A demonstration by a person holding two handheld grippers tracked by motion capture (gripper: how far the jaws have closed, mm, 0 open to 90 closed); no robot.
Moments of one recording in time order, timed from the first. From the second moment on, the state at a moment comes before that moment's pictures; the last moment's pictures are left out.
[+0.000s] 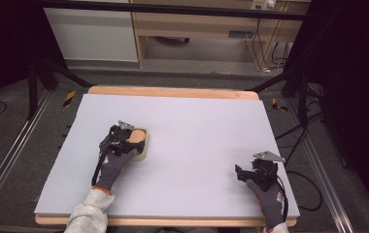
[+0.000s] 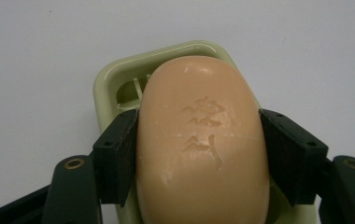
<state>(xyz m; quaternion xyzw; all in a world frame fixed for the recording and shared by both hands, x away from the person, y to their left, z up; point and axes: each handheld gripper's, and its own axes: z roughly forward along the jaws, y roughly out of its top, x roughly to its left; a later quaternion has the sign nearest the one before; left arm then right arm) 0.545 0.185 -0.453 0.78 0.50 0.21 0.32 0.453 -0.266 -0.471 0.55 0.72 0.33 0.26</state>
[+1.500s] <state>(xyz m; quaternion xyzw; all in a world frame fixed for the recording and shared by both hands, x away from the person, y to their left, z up) 0.500 0.208 -0.423 0.76 0.47 0.22 0.38 0.450 -0.276 -0.470 0.56 0.71 0.33 0.26</state>
